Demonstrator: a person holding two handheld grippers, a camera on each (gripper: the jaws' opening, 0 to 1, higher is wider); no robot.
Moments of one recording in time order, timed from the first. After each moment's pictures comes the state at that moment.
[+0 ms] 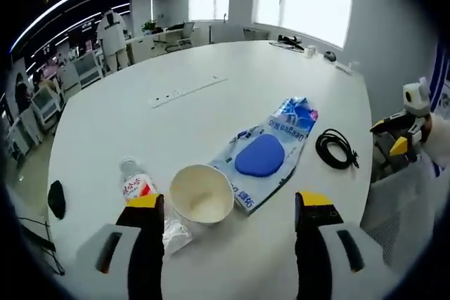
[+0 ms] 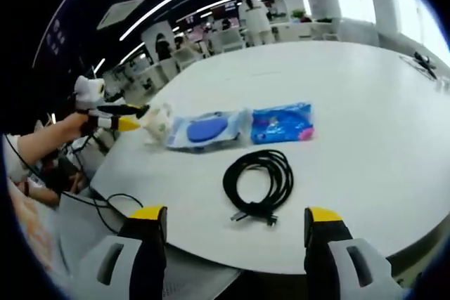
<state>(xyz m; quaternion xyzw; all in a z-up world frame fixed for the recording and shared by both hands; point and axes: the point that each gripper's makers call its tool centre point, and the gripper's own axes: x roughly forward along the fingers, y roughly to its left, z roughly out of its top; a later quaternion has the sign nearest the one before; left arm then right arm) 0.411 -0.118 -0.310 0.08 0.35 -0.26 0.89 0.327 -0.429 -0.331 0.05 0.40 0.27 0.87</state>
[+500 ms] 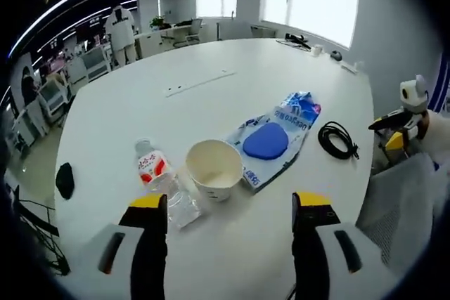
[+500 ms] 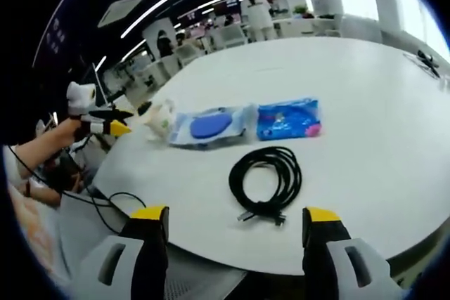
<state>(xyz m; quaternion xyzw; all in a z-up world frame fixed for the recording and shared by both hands) 0.383 -0.090 -0.310 0.06 0.37 -0.23 0.90 0.326 -0.418 -0.334 0.05 0.41 0.28 0.87</state>
